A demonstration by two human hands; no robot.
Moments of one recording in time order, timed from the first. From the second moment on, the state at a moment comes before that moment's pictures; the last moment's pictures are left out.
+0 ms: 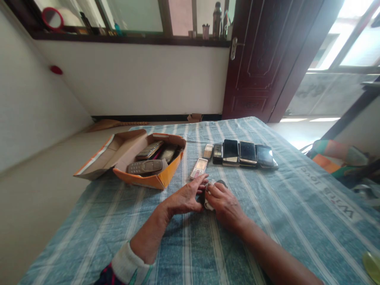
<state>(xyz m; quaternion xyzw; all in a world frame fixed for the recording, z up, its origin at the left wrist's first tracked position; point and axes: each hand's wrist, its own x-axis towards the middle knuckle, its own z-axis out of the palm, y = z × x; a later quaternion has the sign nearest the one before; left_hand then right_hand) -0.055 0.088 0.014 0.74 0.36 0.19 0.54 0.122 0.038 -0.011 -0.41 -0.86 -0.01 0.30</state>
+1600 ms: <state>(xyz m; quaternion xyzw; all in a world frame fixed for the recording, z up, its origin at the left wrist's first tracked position) -0.027 0.064 0.023 0.84 0.42 0.18 0.30 0.146 0.048 -0.014 -0.45 -0.84 -0.02 0.31</state>
